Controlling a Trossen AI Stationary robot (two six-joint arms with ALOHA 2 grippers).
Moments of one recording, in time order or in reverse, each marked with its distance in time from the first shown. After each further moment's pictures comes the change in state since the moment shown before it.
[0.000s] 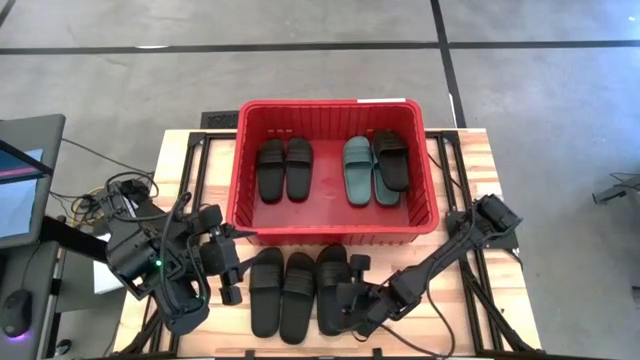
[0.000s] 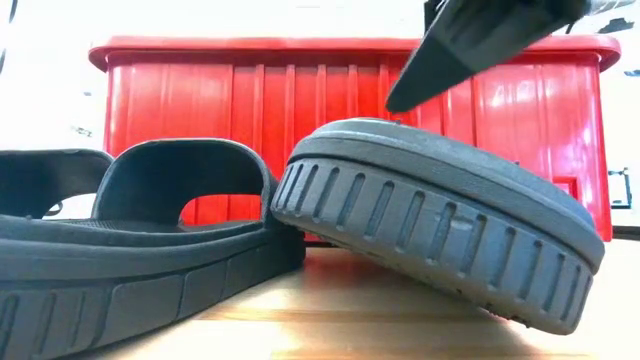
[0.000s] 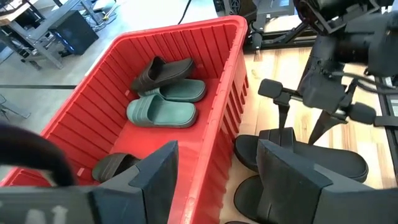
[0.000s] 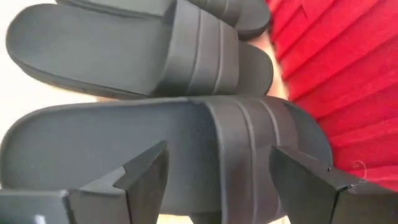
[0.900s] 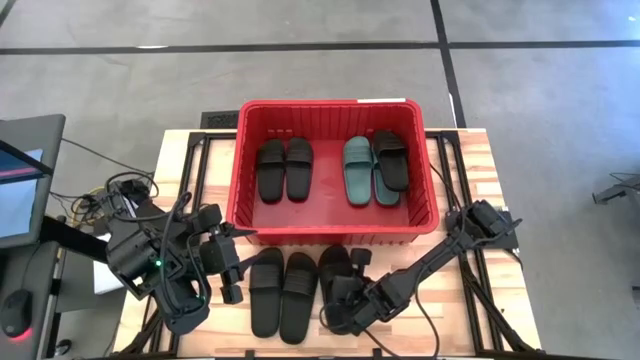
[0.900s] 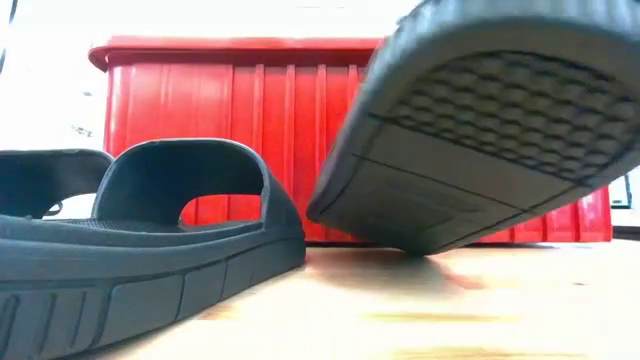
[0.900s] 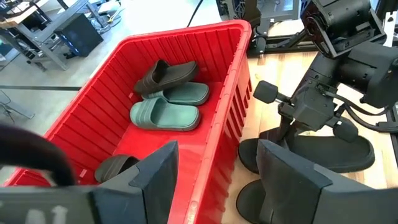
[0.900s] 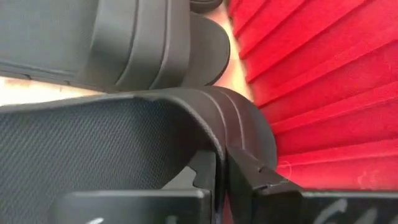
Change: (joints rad) left arm 0.000 0.000 0.000 0.000 -0.021 -0.007; right arm -0.020 0.085 0.105 -0.224 0.088 0.079
